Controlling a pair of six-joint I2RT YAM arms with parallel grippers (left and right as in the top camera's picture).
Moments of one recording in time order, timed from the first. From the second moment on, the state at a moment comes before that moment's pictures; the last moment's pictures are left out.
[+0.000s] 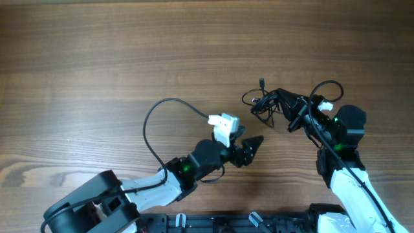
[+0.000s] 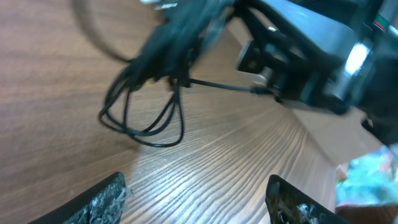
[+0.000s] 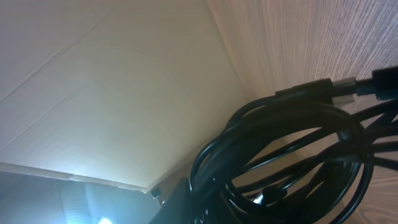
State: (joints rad) left arm -0.96 1.54 0.41 0.87 0.02 -0.65; right arm -0.05 1.13 0.34 0.56 -0.72 2.06
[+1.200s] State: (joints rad) left arm -1.03 1.83 0.67 0.87 -0.12 -0.43; right arm -0.05 1.13 0.34 0.55 -0.85 2.06
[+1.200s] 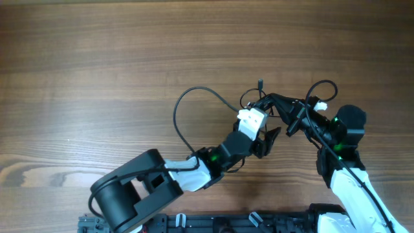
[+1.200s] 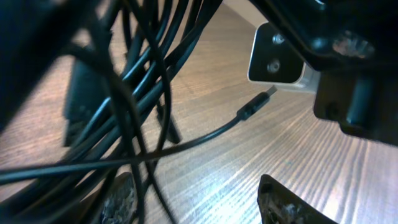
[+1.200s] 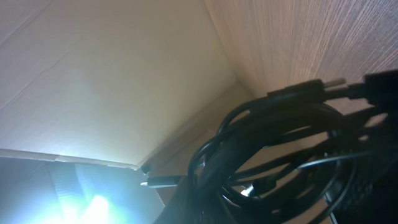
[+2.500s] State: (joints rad) left arm -1.00 0.97 0.75 -0.37 0.22 0.19; right arm -0.04 1.13 0.34 0.42 -0.48 1.81
